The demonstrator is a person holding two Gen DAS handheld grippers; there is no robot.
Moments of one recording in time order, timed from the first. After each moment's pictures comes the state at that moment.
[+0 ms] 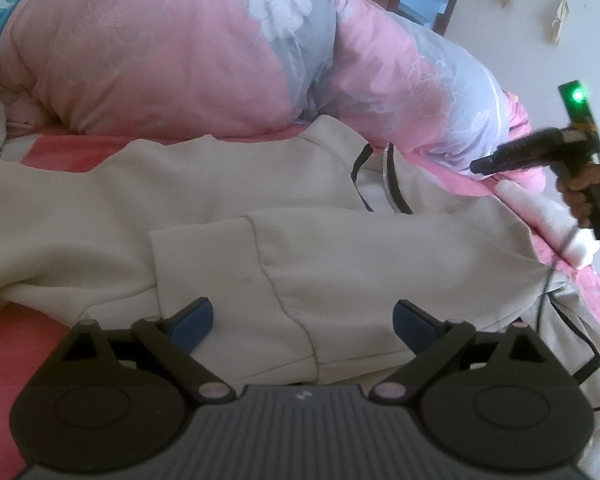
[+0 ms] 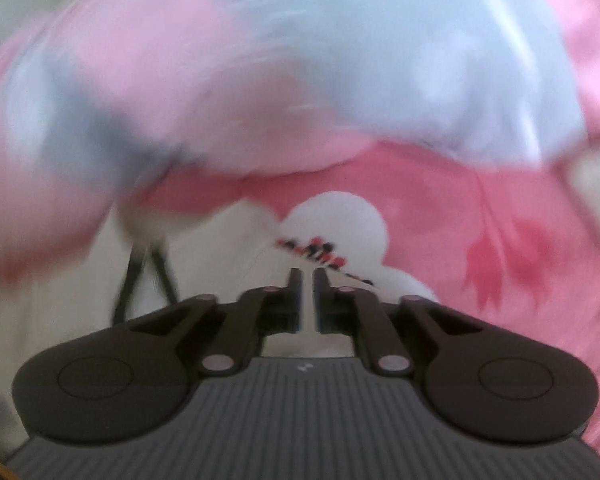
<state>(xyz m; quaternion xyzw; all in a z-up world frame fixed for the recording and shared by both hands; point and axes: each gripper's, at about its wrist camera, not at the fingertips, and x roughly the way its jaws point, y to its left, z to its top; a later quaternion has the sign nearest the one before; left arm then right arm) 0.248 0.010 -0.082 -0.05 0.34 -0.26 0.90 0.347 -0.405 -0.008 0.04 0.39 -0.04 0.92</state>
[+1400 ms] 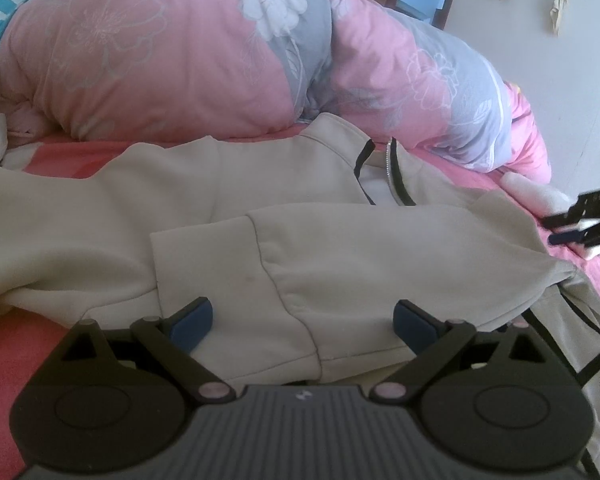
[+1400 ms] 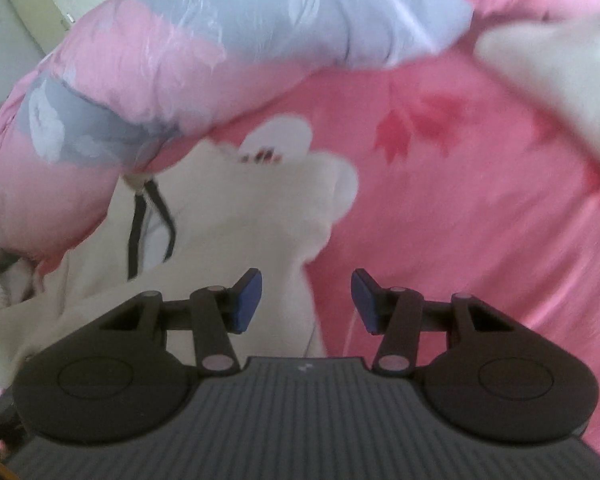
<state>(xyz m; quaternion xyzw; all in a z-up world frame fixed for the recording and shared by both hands) 0.249 0.008 -0.085 -0.03 0.33 -0.26 0.91 0.224 -0.458 -0.027 0.25 0.40 -0.07 0.88</state>
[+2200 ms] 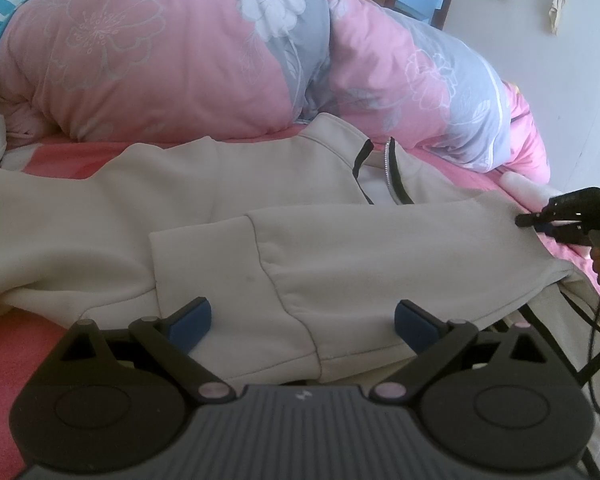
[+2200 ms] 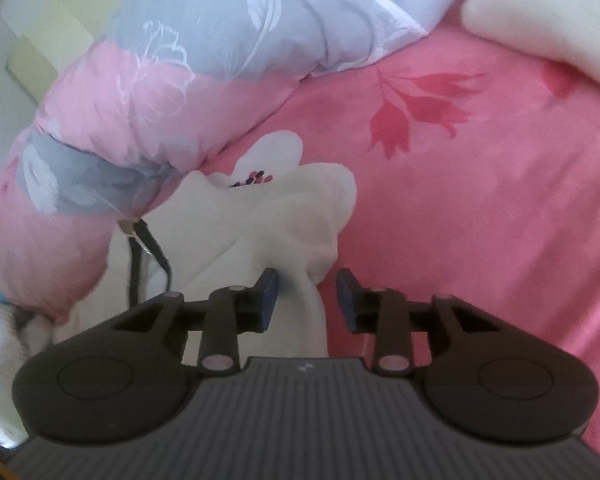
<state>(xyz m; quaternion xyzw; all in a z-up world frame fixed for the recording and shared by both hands) 0.248 0.007 -0.085 -0.03 0.33 -0.26 0.91 0.232 -0.478 -0.065 0.30 0.32 -0.08 0.89</state>
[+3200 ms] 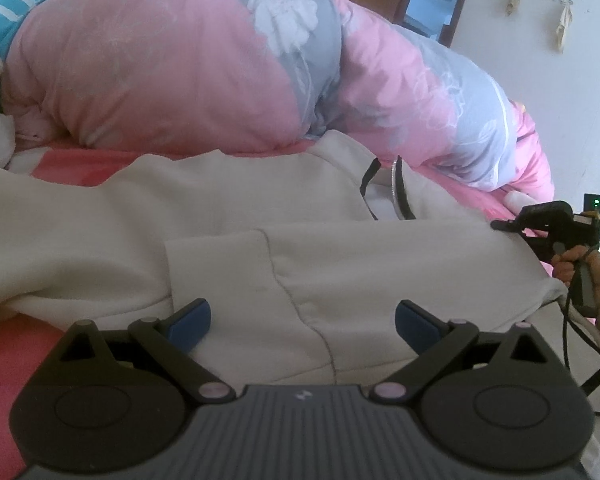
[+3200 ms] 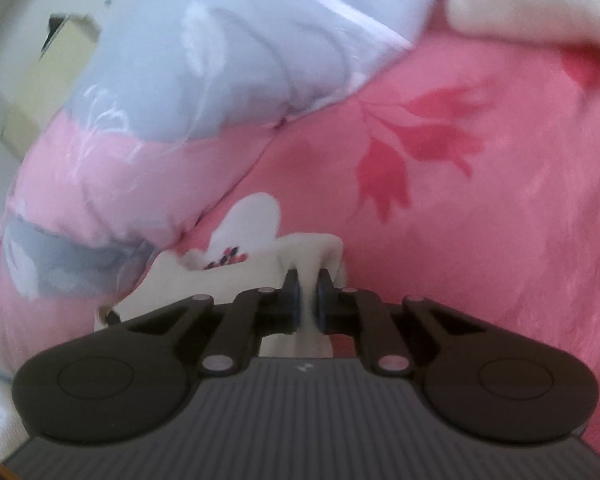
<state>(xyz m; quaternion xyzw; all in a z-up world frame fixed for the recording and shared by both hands) 0.250 0.010 -0.081 -0.05 0.32 -0.25 0.91 0.275 -0.522 -0.114 0.40 0.24 -0.09 0.88</state>
